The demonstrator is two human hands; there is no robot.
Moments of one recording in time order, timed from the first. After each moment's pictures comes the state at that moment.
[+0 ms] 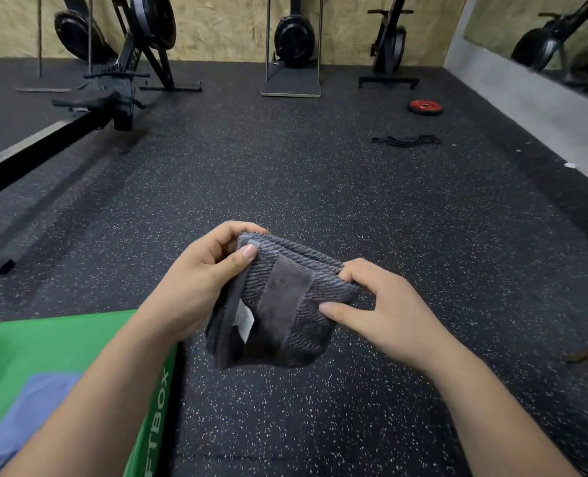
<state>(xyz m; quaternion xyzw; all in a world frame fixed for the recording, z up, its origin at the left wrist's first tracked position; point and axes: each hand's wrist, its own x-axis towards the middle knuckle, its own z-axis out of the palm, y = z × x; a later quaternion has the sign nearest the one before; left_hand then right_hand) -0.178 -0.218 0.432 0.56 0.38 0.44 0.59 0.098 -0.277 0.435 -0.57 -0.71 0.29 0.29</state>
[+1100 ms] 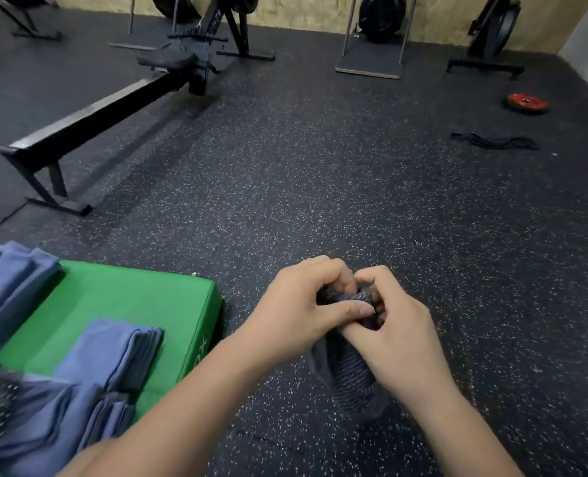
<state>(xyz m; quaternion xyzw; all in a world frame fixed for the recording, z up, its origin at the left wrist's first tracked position) -0.150 -0.216 0.409 0.73 0.48 0.37 0.32 0.030 -0.243 0.420 -0.59 -0.67 0.32 0.30</state>
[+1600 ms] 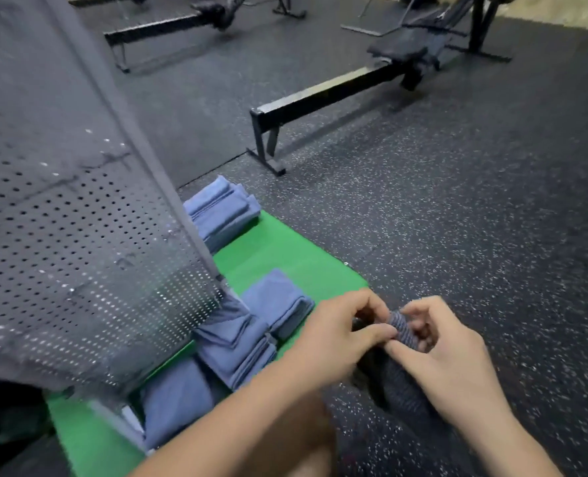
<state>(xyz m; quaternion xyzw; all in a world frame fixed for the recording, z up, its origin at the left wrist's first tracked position) -0.328 -0.305 0.401 0.47 0.69 0.45 0.32 -0.156 -0.221 0.419 -0.42 -0.79 0.41 0.18</state>
